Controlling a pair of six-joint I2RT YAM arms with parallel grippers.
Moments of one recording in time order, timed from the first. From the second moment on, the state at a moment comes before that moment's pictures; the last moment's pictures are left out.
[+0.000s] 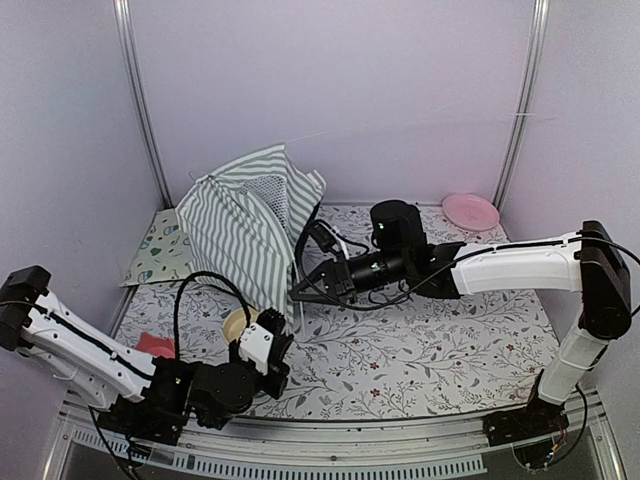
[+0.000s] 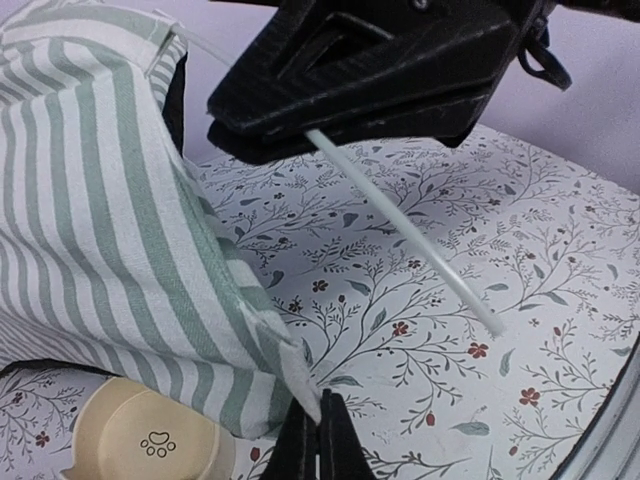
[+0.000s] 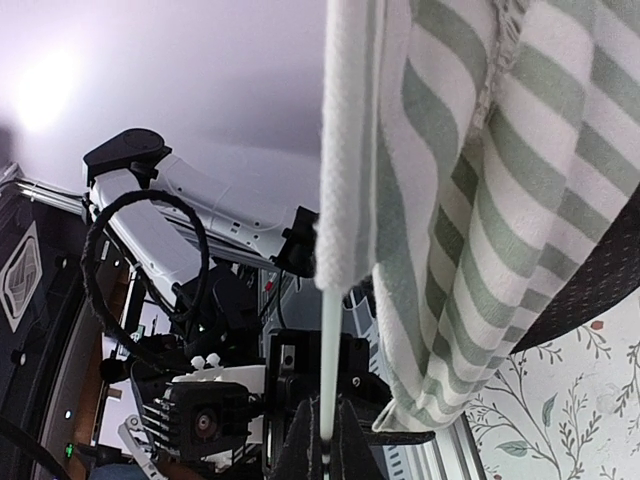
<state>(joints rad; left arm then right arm) -1.61 1.36 0.50 0.43 -1.01 -0.29 0.94 1.71 1.15 0.28 -0.79 0.90</state>
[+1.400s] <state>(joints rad) -1.61 1.38 0.50 0.42 -1.03 -0.30 1.02 1.74 1.09 0.49 -0.38 0.79</state>
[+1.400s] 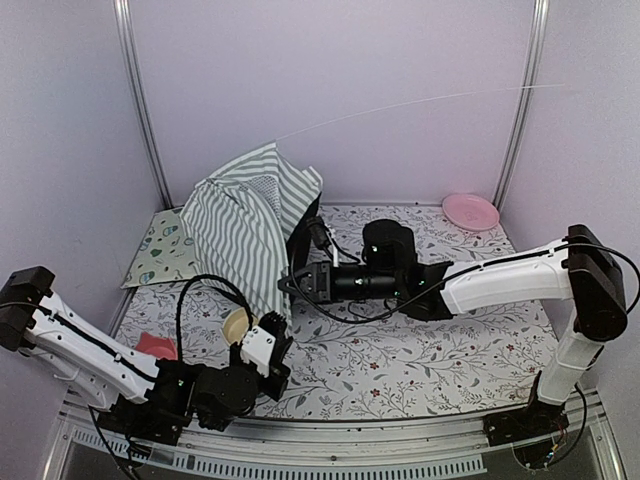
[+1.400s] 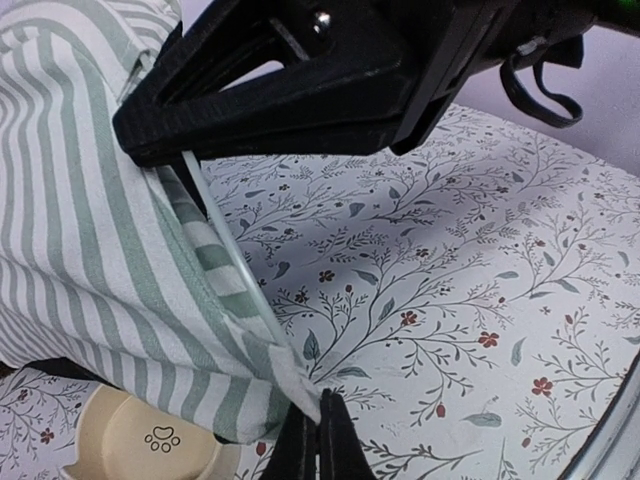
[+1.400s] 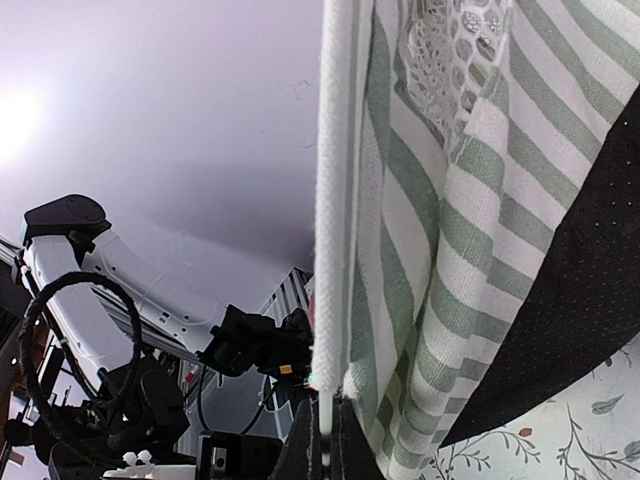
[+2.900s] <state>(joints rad) -1.61 1.36 0.46 0.44 -1.00 -0.28 1.05 1.75 1.10 0.49 -0.37 0.82</state>
